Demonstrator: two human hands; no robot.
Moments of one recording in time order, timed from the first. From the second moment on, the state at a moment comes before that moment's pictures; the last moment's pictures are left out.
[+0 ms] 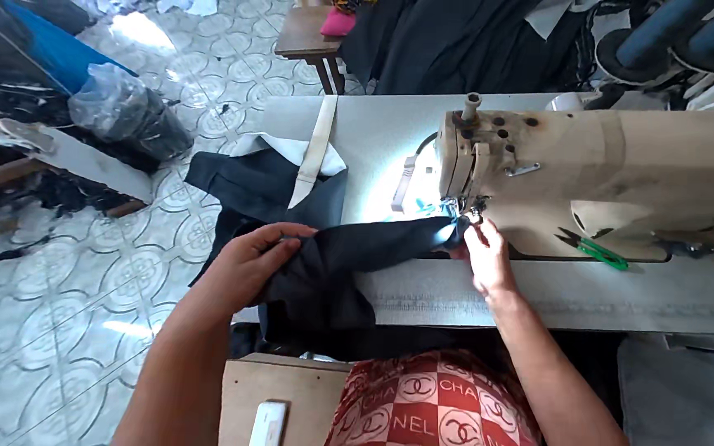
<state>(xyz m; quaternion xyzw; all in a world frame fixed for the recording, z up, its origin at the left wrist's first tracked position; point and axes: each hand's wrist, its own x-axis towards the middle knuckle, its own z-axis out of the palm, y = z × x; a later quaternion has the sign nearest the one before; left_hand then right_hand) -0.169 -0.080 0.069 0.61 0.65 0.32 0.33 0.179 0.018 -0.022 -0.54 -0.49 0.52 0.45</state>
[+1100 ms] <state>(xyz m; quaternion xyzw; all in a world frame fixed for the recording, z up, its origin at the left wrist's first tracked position) 0.015 -0.011 -0.029 0.83 0.51 0.23 0.00 0.190 -0.002 0.004 -0.54 -0.44 0.61 0.39</state>
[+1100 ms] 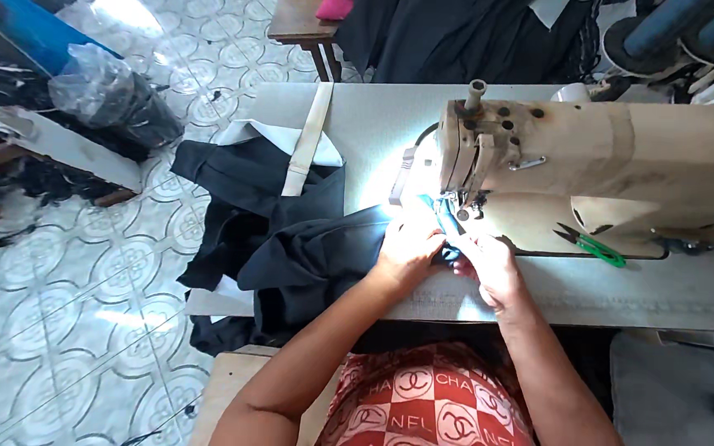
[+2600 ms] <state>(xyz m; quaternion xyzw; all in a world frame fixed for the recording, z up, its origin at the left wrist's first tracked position) 0.003 -0.038 -0.039 0.86 0.46 0.19 -0.05 0.168 -0.034 -0.021 -0.57 -0.73 0.21 0.30</state>
